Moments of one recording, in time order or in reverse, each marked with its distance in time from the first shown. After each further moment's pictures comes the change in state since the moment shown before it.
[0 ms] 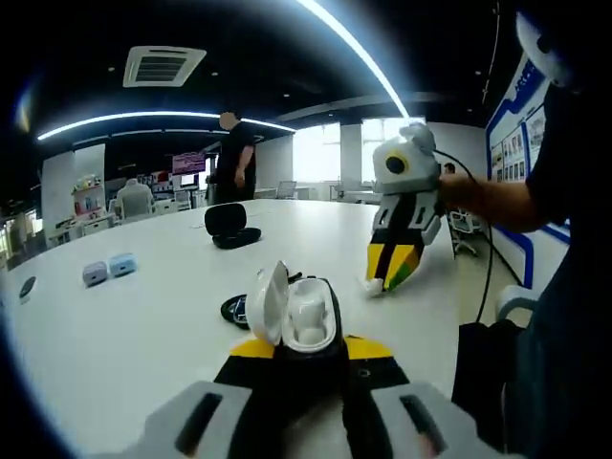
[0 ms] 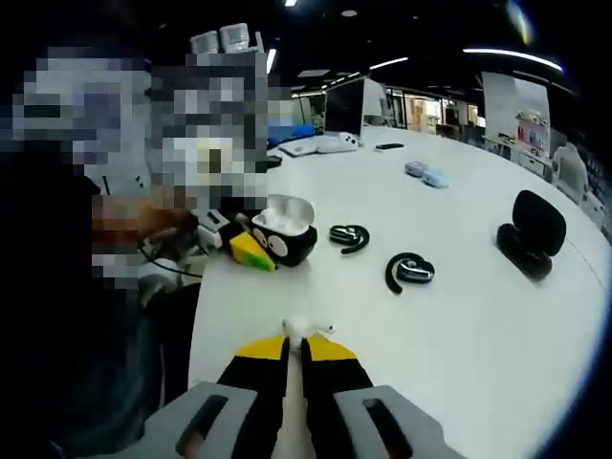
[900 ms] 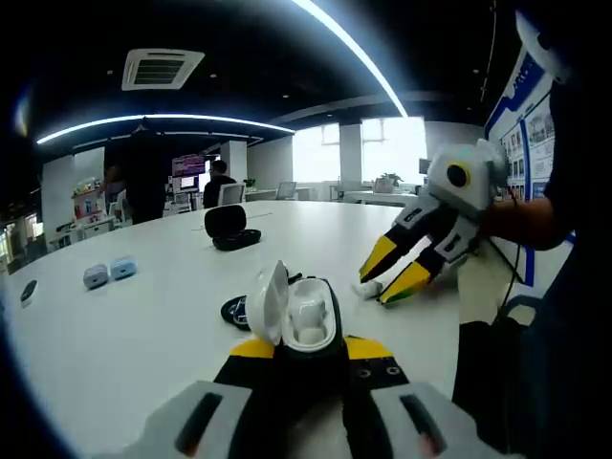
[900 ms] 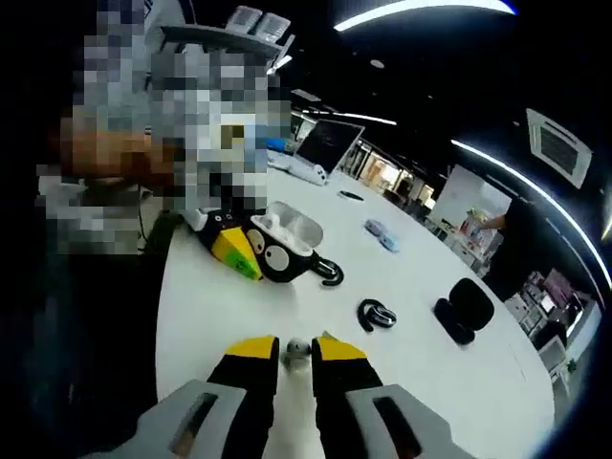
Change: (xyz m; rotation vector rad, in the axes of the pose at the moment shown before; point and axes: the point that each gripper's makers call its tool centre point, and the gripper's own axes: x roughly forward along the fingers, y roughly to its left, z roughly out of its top) left arm -0.001 0.000 0.000 0.014 -0.004 0.003; right arm 0.008 -0.002 0.008 -0.354 -0.113 -0.450
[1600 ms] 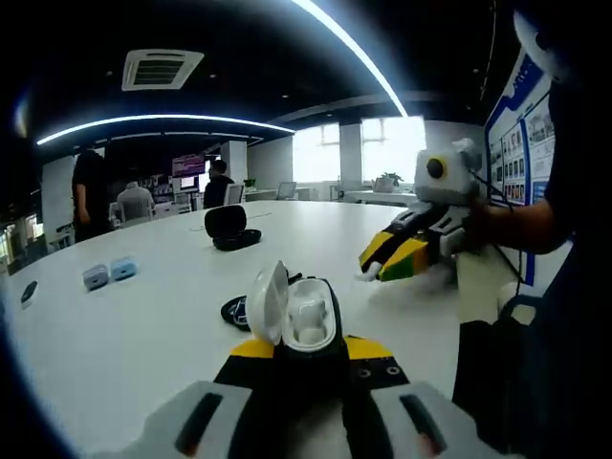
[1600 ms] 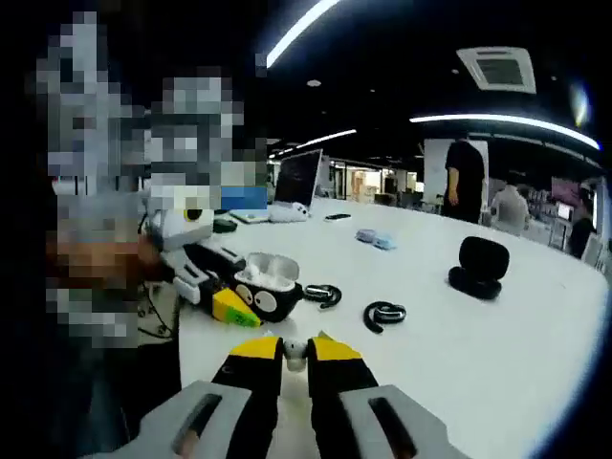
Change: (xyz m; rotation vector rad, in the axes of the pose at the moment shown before) left arm 0.000 0.000 0.001 0.009 0.001 0.004; right arm -0.008 -0.014 0.032 0.538 -0.247 0.135
